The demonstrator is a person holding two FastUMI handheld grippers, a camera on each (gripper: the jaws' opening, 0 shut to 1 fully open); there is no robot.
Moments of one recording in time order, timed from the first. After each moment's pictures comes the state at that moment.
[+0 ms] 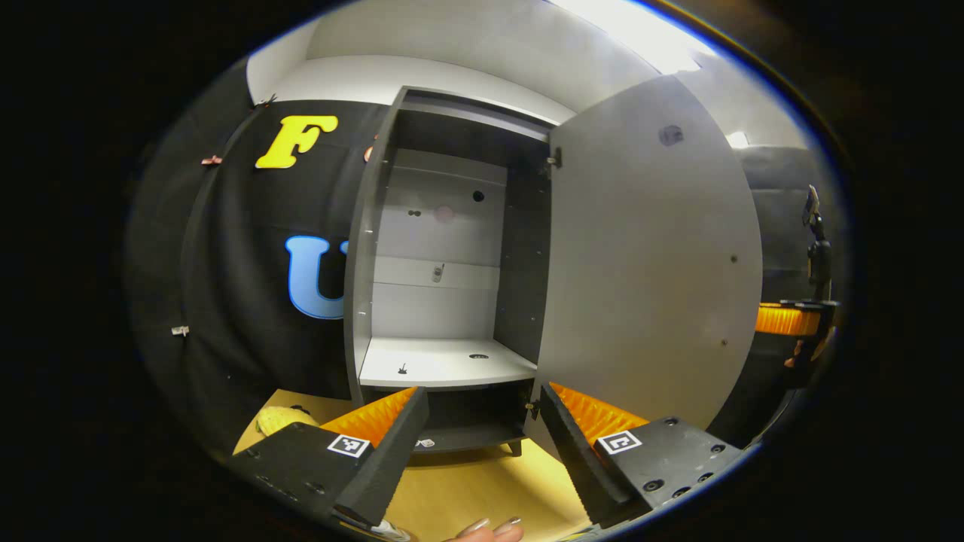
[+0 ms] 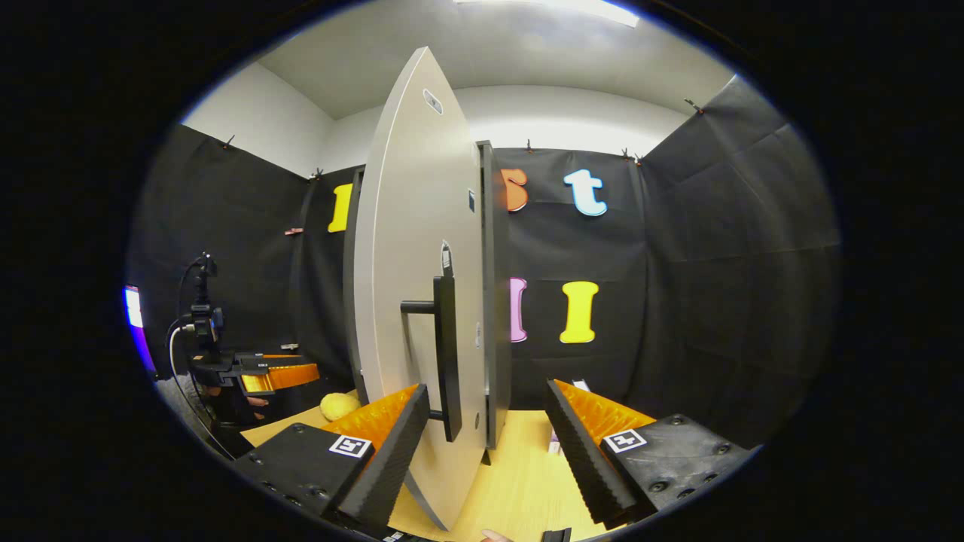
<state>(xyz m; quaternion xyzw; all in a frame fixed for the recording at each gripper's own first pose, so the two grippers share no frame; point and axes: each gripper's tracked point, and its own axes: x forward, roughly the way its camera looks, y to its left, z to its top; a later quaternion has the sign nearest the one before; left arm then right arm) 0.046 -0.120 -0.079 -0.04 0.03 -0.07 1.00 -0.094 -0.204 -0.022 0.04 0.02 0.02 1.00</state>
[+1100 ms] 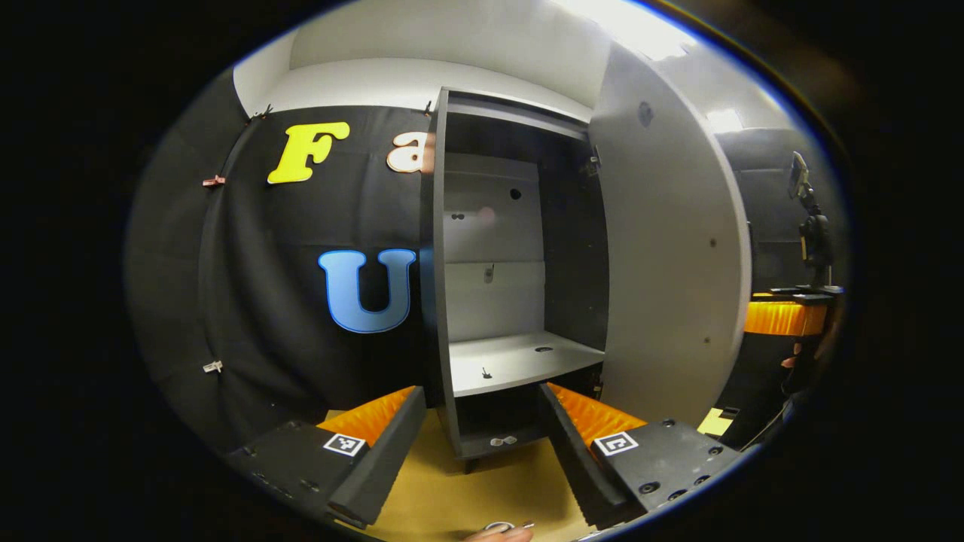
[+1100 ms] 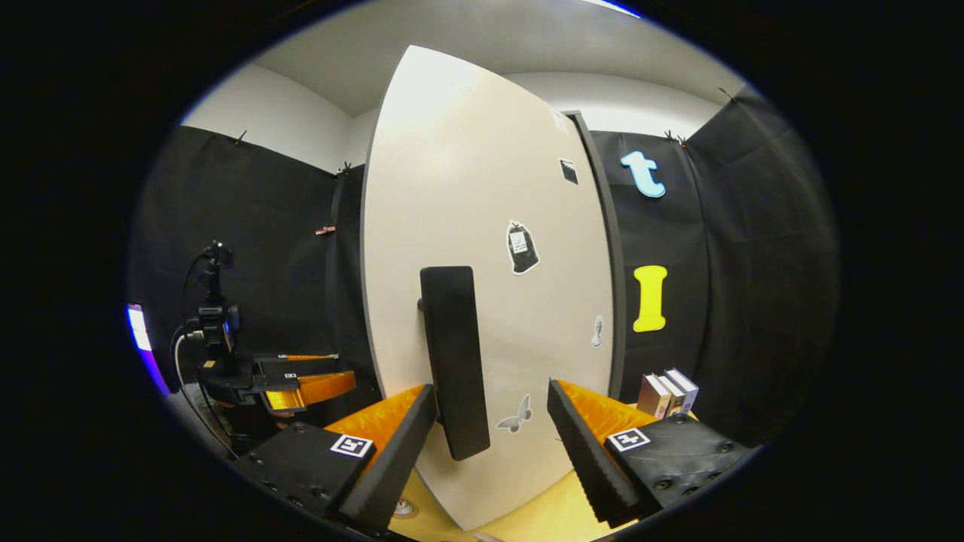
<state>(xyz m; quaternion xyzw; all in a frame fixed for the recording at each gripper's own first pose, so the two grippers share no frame) 0.044 0.025 -0.059 0.04 0.04 -0.07 1.00 0.003 -0.014 -0.042 0.07 0.03 0.04 1.00</state>
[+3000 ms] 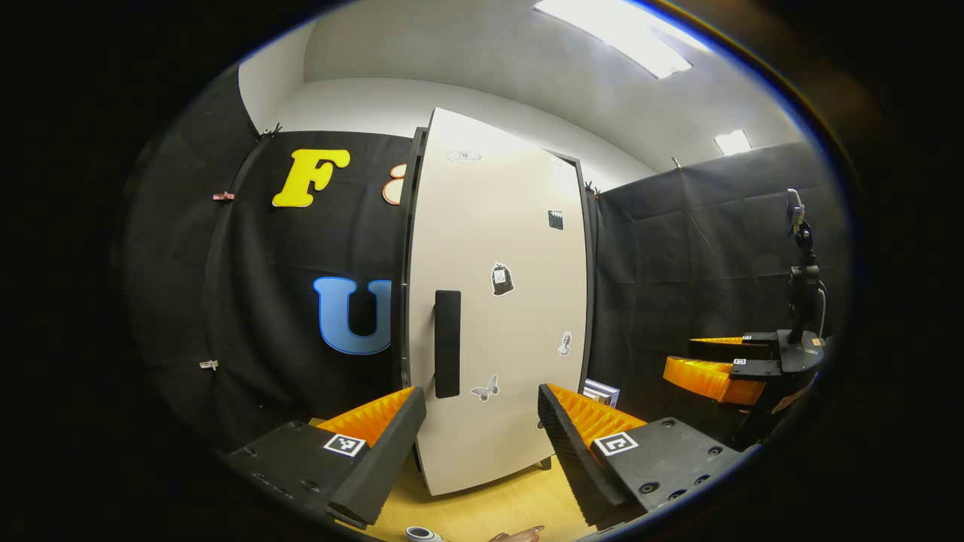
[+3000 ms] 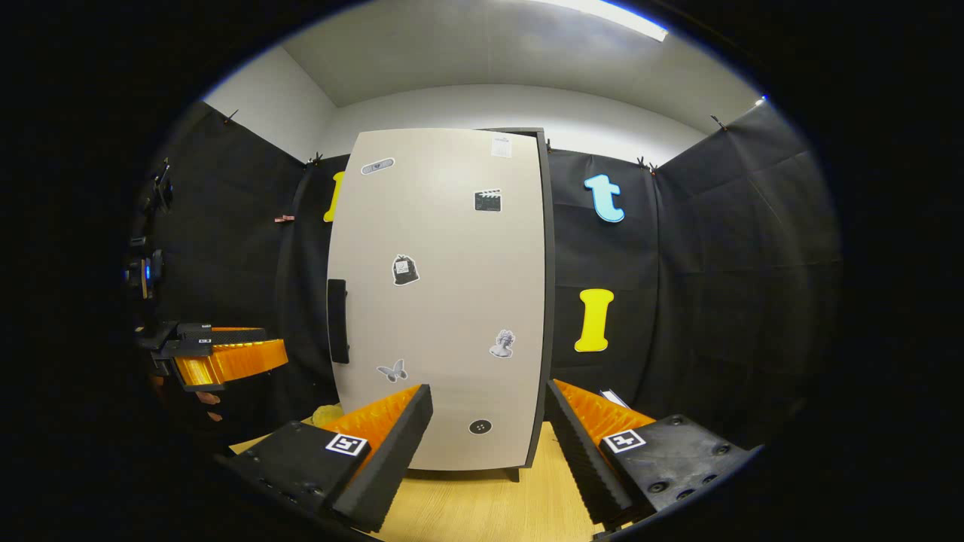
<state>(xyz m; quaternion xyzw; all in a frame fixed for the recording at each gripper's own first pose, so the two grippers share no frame) 0.019 -0.078 -0.013 0.00 -0.01 -0.04 1.00 -0.011 -0.106 -0.029 0.01 0.01 -0.05 1.00</state>
